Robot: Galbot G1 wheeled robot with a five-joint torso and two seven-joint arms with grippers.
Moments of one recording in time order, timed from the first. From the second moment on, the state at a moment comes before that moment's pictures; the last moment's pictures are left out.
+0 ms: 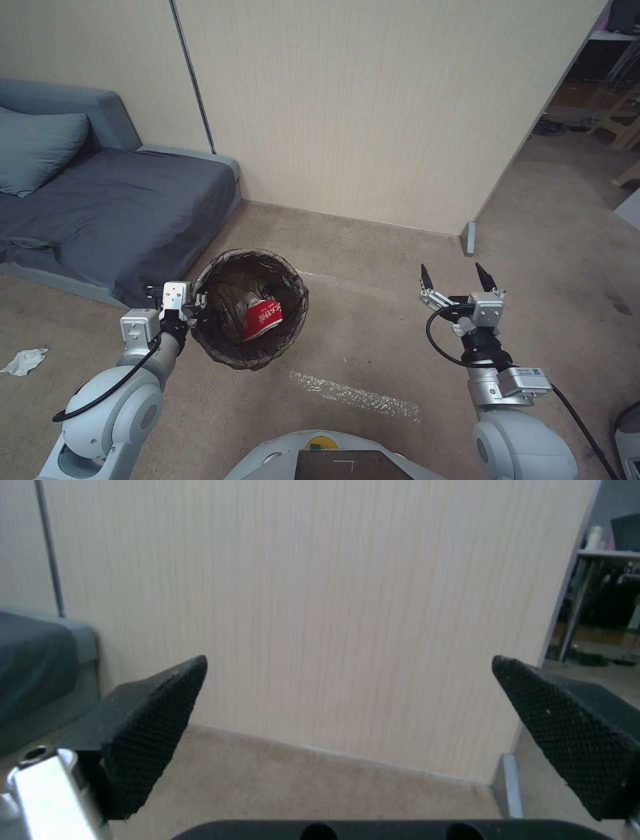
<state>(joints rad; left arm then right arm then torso) 1.61 -1.19 -0.69 -2.43 -0.48 0.69 -0.21 -1.76 1.47 0.69 2.38 0.09 0.04 0.00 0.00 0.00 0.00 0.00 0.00</state>
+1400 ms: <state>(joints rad) 1.59 -1.20 -0.67 -2.43 -0.48 0.69 -0.21 -1.73 1.48 0.61 2.33 0.05 0.01 0.04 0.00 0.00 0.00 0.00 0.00</state>
